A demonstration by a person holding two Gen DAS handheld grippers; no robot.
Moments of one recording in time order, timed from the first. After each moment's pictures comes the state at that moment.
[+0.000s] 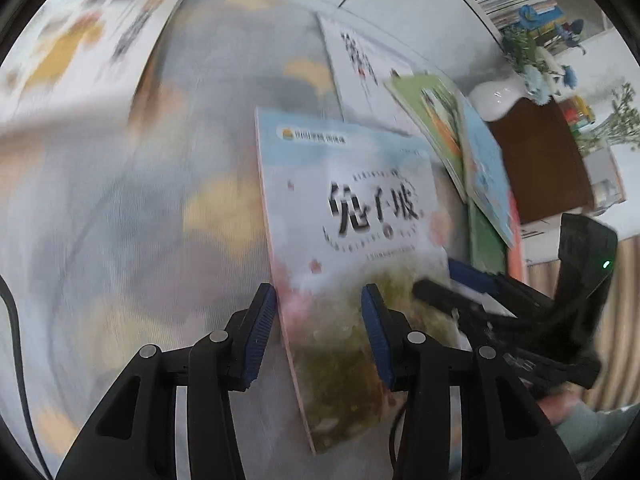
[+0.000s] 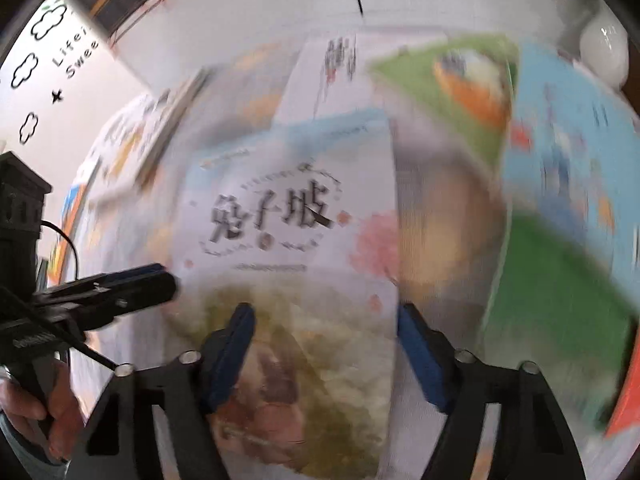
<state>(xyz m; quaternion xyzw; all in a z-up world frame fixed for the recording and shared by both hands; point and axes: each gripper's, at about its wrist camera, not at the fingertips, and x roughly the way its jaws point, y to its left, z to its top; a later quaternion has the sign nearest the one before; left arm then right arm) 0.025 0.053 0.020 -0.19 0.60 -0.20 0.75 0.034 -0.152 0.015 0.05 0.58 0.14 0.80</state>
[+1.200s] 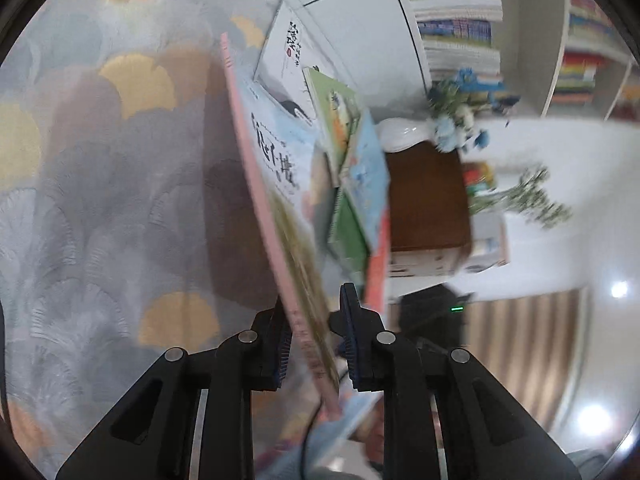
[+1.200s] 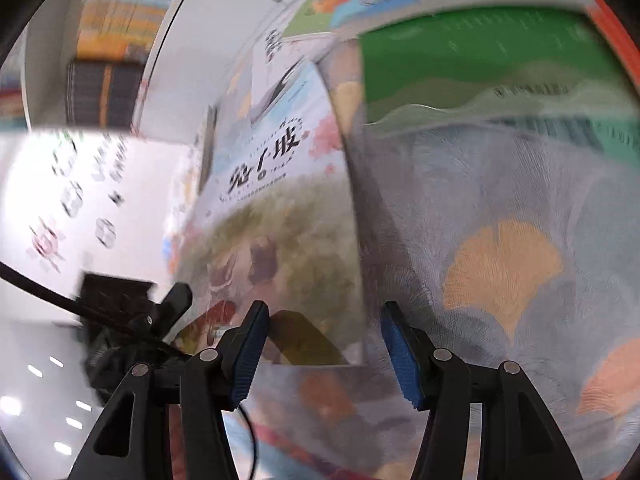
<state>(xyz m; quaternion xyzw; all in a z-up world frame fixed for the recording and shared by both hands) -0.022 0.039 0.019 -0.45 0.53 -0.30 0.66 -0.044 -0.250 -0.012 0.39 0.59 0.19 0.68</state>
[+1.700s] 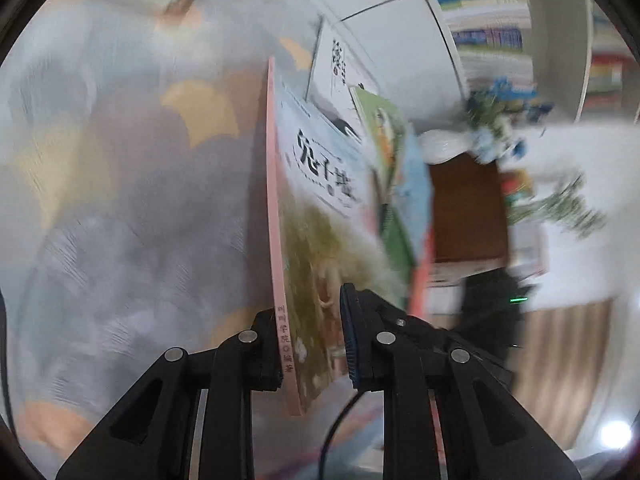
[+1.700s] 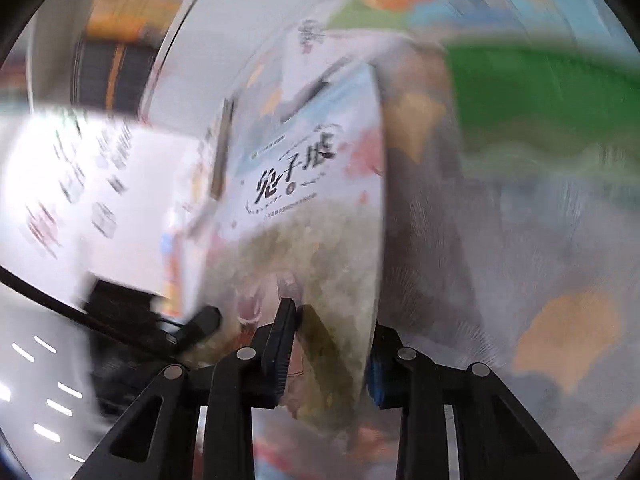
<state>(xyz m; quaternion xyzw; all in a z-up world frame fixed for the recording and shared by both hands) -0.030 0.050 0.035 -0.35 0.55 -0.22 0.72 -0.013 -0.192 0.013 0.28 0.59 0.20 0.73</state>
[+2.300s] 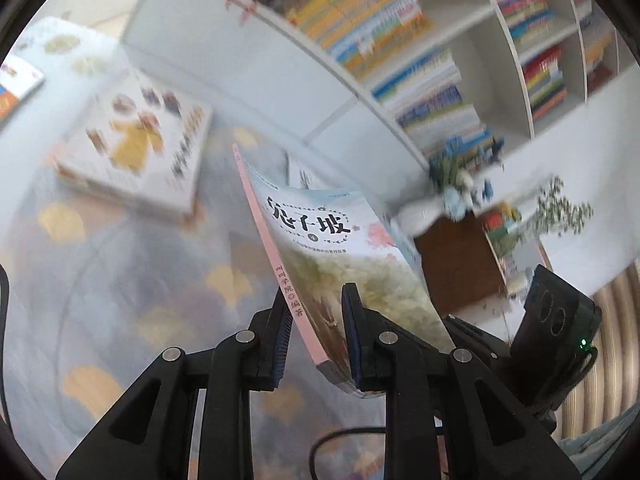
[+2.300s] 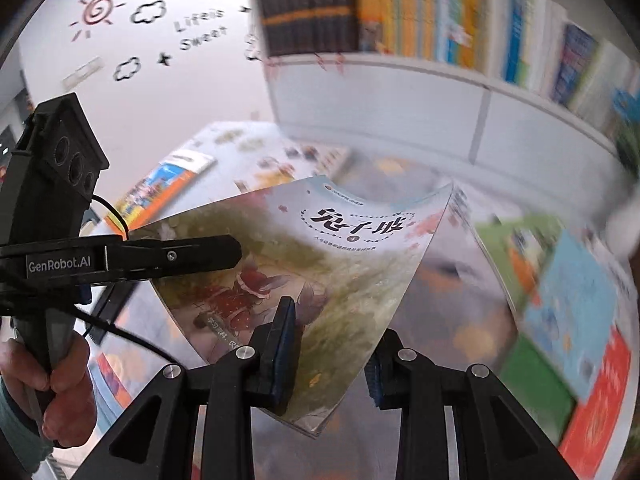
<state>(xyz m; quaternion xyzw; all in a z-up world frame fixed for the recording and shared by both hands) -0.015 0.138 0.124 -0.32 0.41 -0.20 0.83 -0.022 -0.052 0.145 -0.07 0.43 0.27 0.86</state>
